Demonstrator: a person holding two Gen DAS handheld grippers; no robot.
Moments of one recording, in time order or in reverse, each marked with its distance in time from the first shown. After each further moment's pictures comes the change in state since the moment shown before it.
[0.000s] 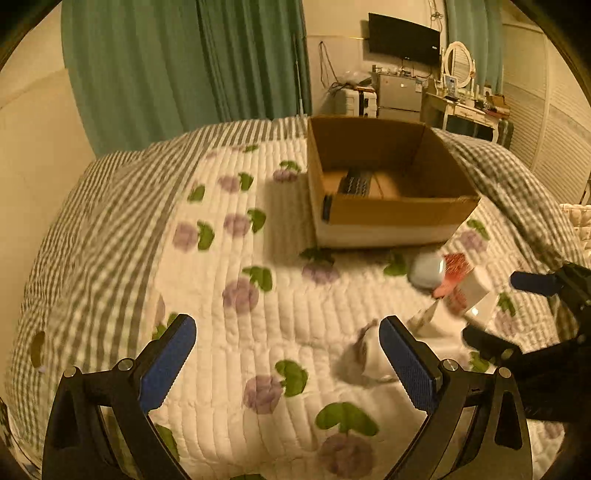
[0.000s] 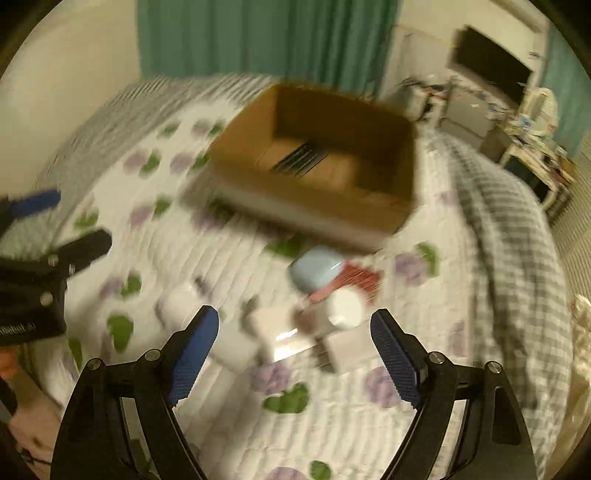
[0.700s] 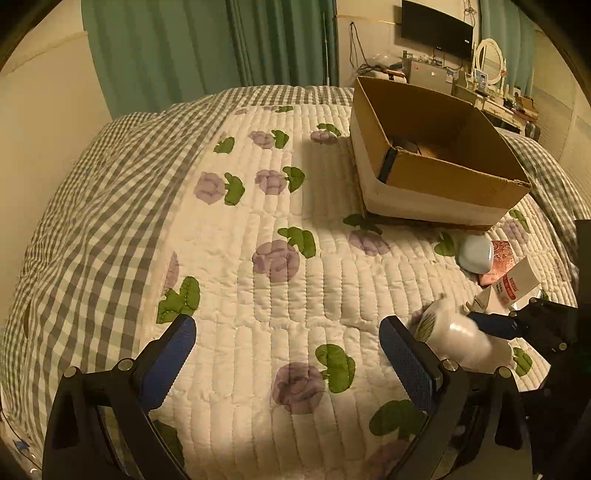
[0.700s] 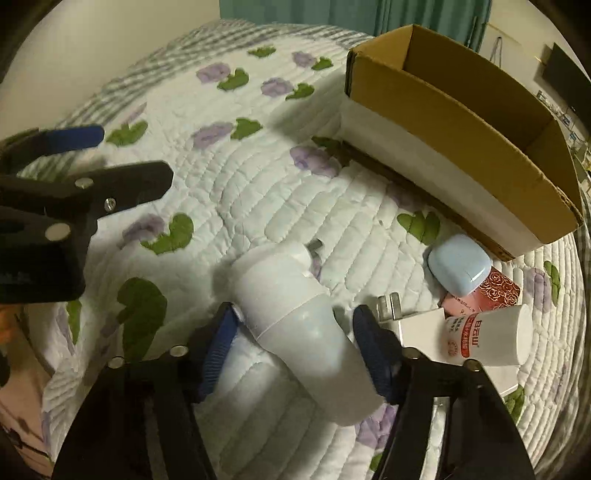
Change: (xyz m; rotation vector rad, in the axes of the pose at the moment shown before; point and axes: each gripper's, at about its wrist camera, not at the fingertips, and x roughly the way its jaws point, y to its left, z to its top) left arm 0.040 0.031 -0.016 -0.075 0.086 0.051; right arm 0.078 0.067 -0.010 -0.177 0.074 0.195
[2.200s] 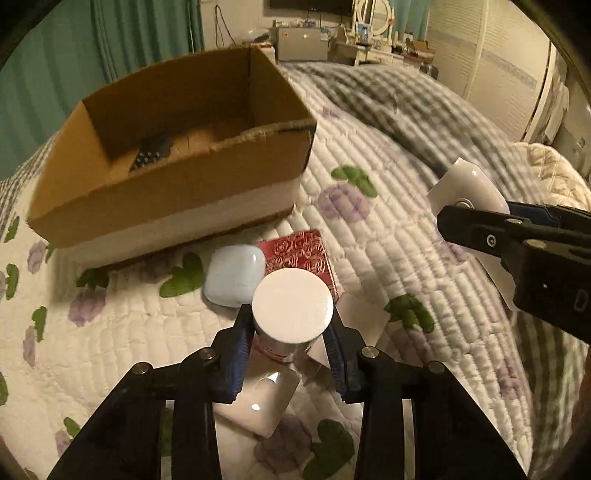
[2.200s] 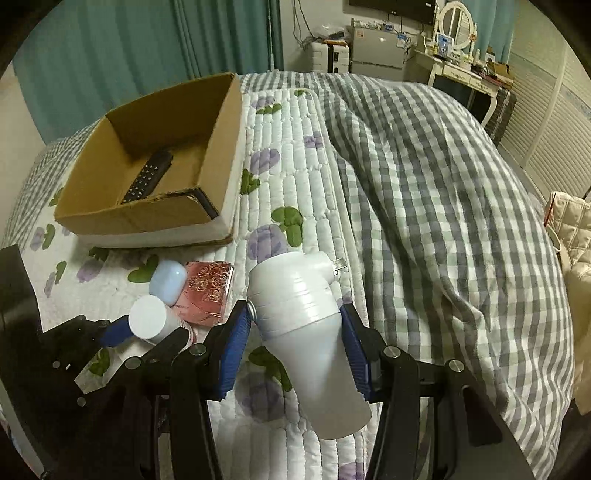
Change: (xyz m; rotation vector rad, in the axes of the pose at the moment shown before) left arm 0.023 -0.226 0.031 0.283 0.059 -0.322; right arm -0.105 -0.200 -0.048 0.568 -0.057 -0.291
